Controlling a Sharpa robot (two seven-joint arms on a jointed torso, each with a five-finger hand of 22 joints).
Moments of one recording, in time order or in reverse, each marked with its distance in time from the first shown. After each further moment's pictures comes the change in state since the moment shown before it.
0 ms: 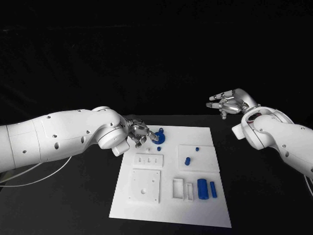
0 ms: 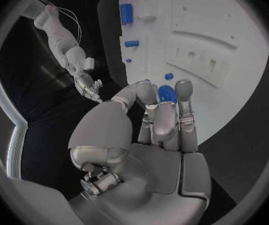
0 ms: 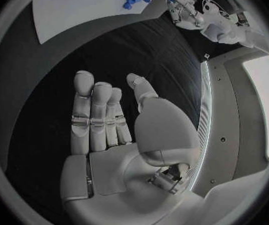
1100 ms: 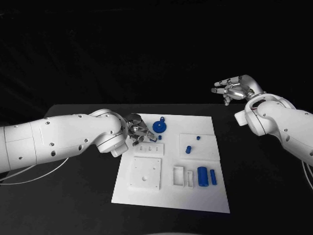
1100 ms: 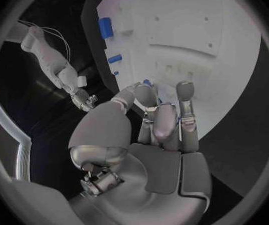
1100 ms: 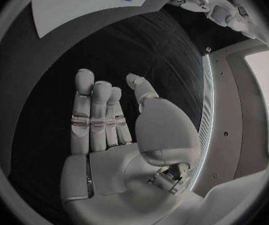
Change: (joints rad) left arm -0.067 -0.042 -0.001 0.087 -0.194 -0.078 -0.024; left_hand -0.043 0.021 0.011 -0.017 0.043 0.000 0.000 0.002 0.000 -0.001 0.000 0.084 -0.039 0.000 0.000 0.023 0.001 0.055 0.010 0.071 -0.005 0.062; right arm 0.008 0.028 0.002 -0.069 0.052 -0.002 0.026; right_hand -0.014 -0.005 0.020 -0.022 0.049 -0.005 -0.002 0.000 -0.001 -0.007 0.000 -0.004 -0.021 -0.001 0.001 -0.018 -0.001 -0.001 0.000 0.000 -0.073 -0.017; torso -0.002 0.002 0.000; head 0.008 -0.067
